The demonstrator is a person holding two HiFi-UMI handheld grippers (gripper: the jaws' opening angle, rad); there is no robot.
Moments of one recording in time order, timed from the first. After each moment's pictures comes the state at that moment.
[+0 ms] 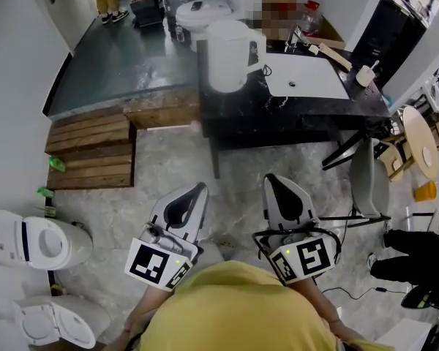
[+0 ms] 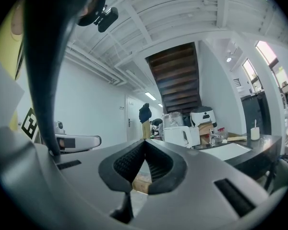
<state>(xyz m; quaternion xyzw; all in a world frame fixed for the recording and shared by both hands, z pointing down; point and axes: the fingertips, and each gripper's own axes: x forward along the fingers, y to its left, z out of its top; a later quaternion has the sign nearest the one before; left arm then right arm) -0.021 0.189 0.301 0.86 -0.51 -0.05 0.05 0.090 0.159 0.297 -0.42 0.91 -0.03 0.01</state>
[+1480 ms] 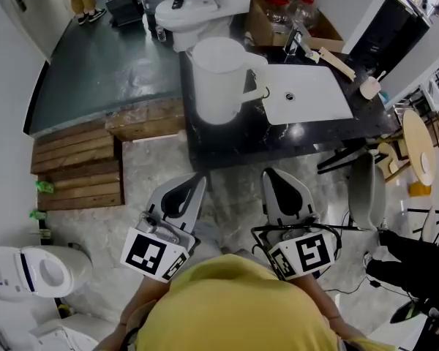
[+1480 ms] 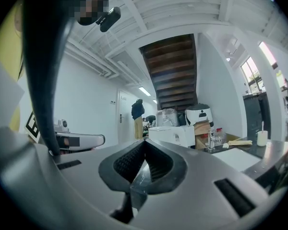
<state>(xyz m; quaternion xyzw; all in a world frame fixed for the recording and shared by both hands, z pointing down) -0.047 -0.017 0.314 0.88 -0.47 -0.04 0.07 0.064 -0.031 0.306 -0.45 0.89 -0.04 -0.02</state>
